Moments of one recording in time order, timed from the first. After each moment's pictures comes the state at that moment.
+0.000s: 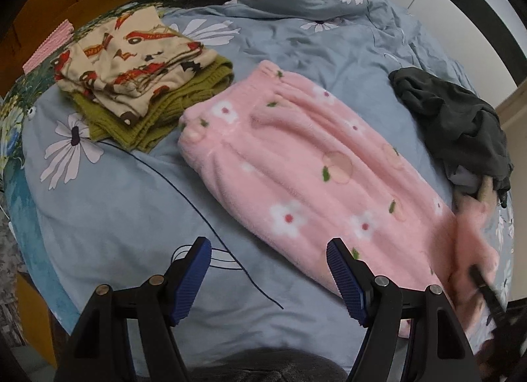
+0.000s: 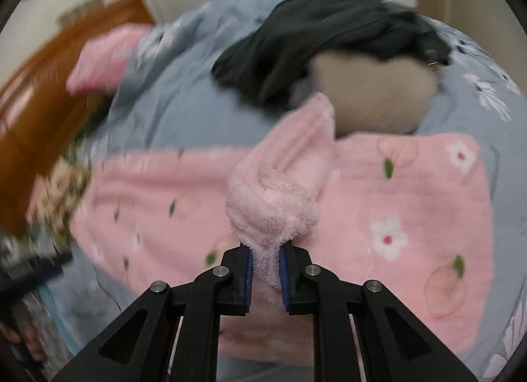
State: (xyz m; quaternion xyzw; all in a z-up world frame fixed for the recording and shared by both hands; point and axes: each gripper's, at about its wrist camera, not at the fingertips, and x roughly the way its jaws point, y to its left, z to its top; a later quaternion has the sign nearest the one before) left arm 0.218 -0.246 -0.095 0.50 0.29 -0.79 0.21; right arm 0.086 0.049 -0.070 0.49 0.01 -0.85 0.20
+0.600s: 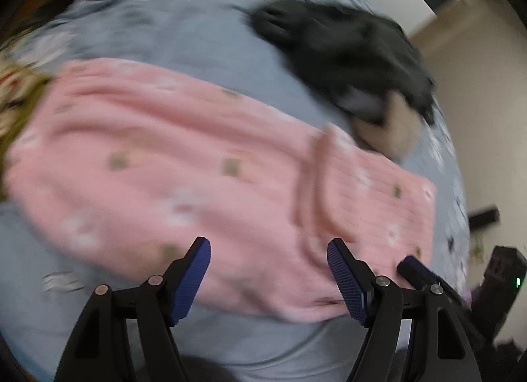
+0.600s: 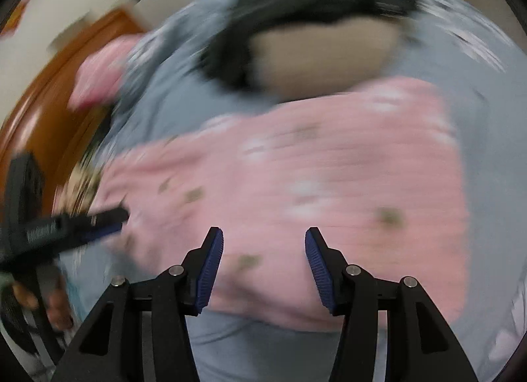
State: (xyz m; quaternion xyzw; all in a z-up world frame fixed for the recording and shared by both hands) left arm 0.113 -0.121 -0.102 0.56 0.26 -0.79 -0.05; right arm 0.096 0.173 -0.076 0.51 -0.12 -0.83 0.18
